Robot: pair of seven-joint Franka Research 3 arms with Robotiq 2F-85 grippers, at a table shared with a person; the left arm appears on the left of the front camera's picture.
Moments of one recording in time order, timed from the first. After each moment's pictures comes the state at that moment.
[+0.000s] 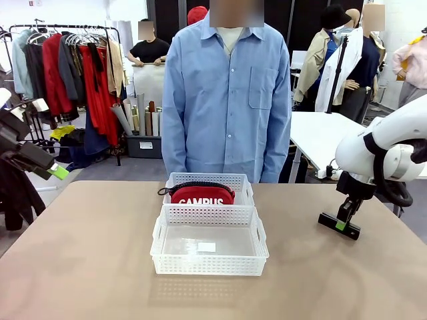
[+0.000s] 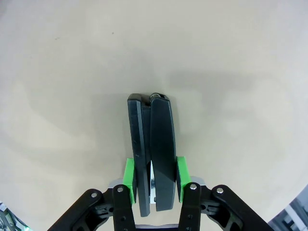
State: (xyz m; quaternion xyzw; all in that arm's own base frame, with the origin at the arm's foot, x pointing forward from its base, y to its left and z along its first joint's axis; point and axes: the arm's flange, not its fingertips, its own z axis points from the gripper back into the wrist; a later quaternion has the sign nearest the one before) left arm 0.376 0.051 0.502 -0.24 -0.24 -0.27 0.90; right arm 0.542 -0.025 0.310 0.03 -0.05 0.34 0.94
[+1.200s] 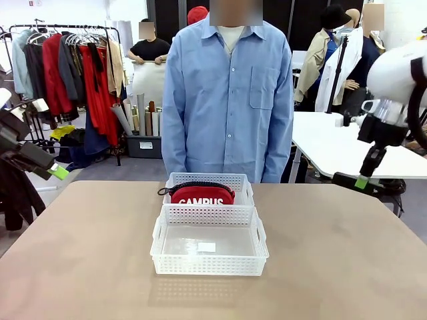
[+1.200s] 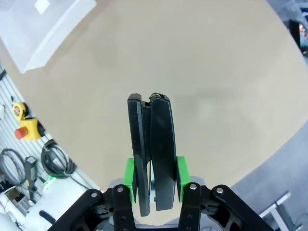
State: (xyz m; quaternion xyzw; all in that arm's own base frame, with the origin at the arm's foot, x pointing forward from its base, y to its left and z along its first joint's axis) left arm 0.376 0.051 0.501 -0.24 -0.24 -0.27 0.90; right arm 0.492 -0.017 0.494 0.07 -0.04 0.41 0.91
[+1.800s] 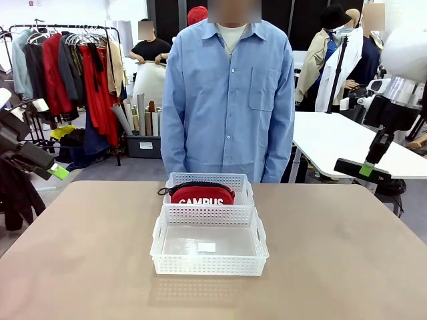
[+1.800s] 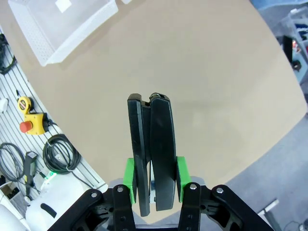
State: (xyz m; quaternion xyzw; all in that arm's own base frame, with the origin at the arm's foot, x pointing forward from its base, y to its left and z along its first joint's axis) left arm 0.376 0.051 0.501 -0.24 -0.24 -0.27 0.90; right arm 0.463 -0.004 0.538 0.06 -0.07 0.43 0.90
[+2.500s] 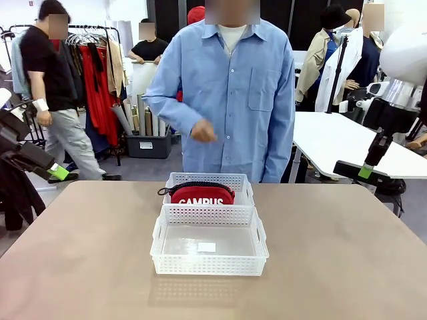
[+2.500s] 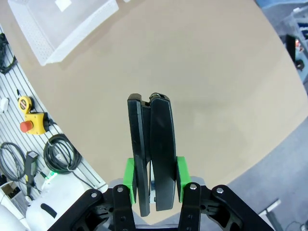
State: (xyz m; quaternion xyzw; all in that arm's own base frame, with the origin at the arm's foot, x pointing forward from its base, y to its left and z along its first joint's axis) left arm 0.376 0.051 0.501 -0.24 -0.24 -0.27 0.90; right arm 0.466 -0.004 0.532 0.06 -0.06 0.43 0.90
